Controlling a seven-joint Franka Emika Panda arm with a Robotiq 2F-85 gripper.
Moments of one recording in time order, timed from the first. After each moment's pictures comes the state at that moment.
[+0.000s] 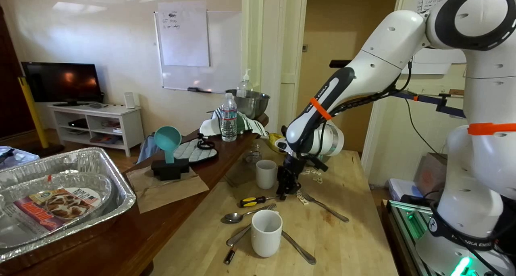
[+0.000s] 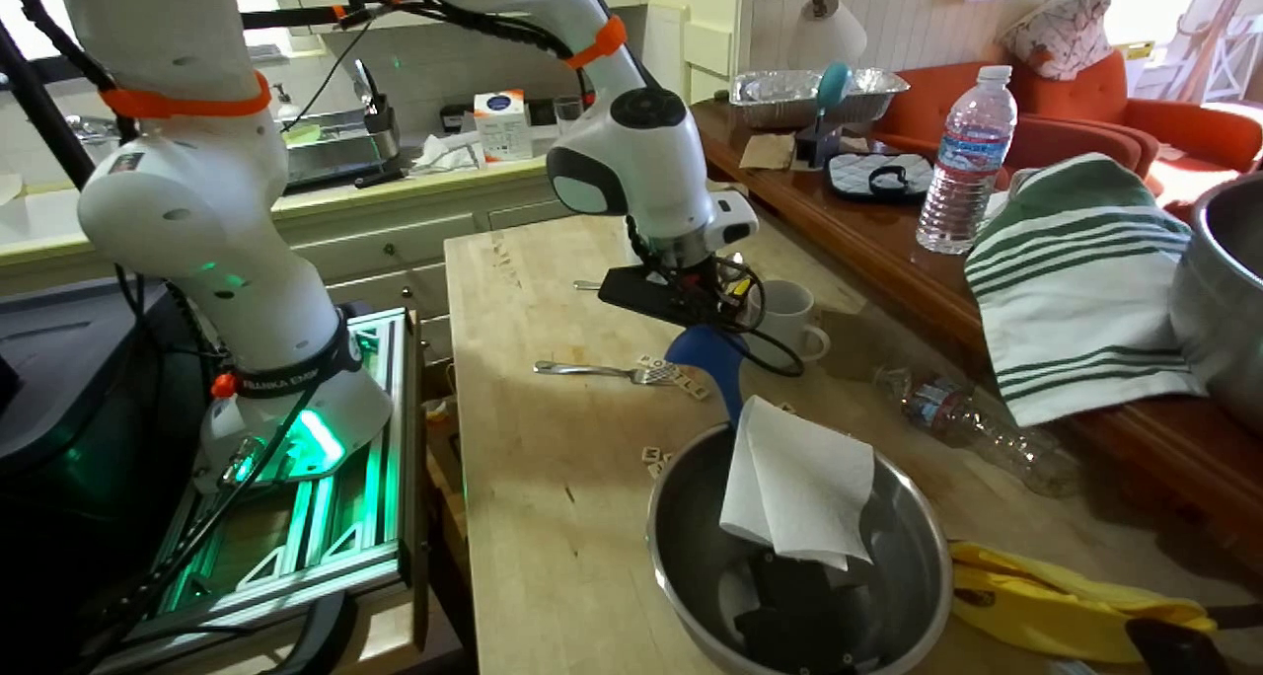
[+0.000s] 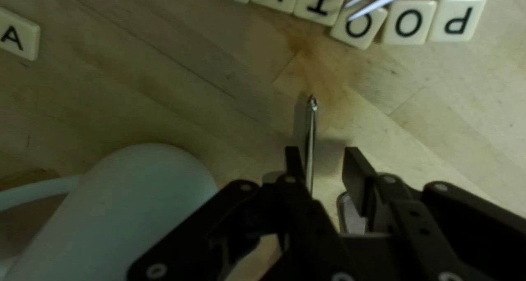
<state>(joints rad) -0.05 0.21 -0.06 -2.51 0.82 2.90 -1.55</state>
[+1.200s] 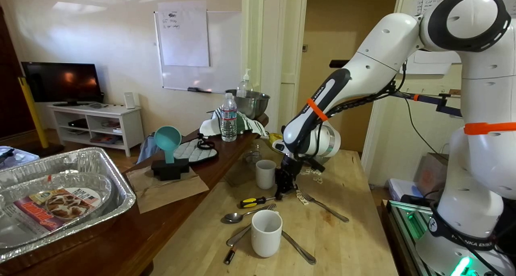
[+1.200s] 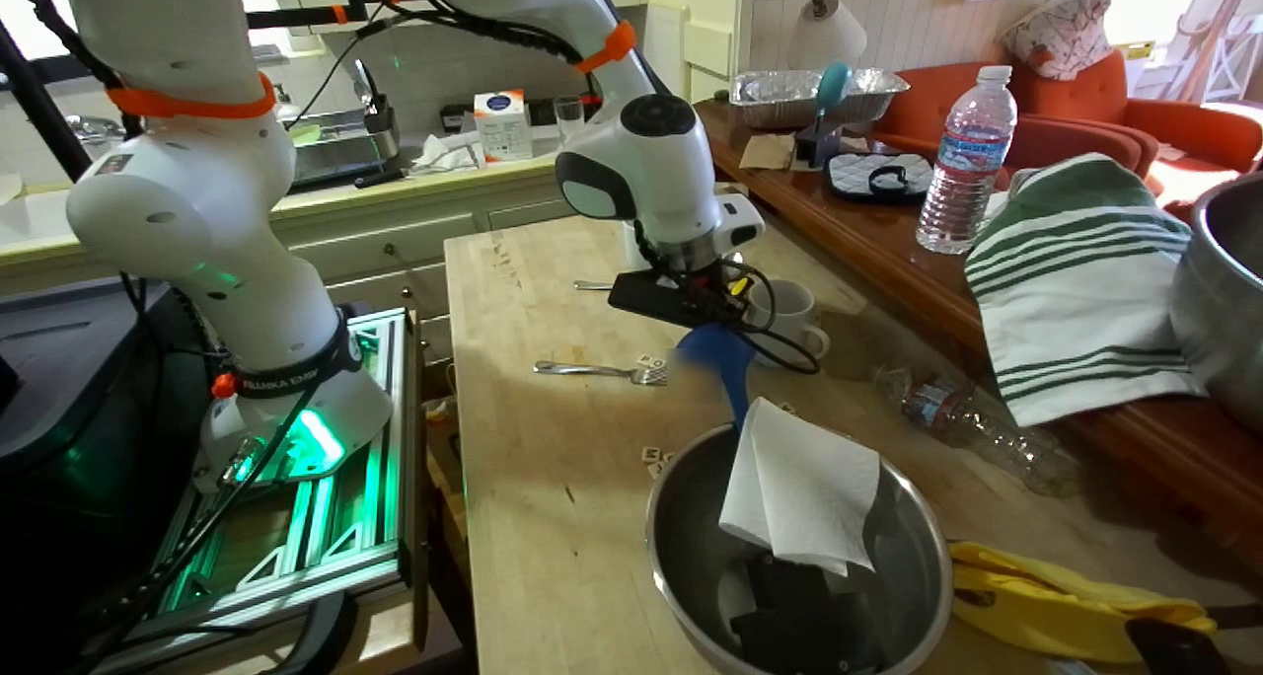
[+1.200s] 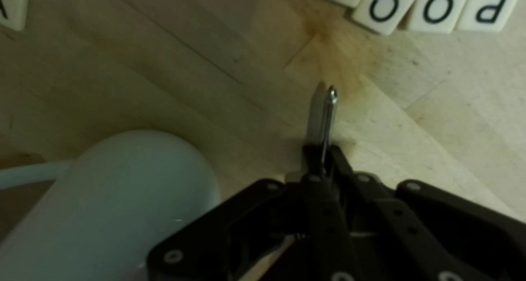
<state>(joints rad) -0.13 0.24 0.03 -2.48 0.81 2.90 -1.60</state>
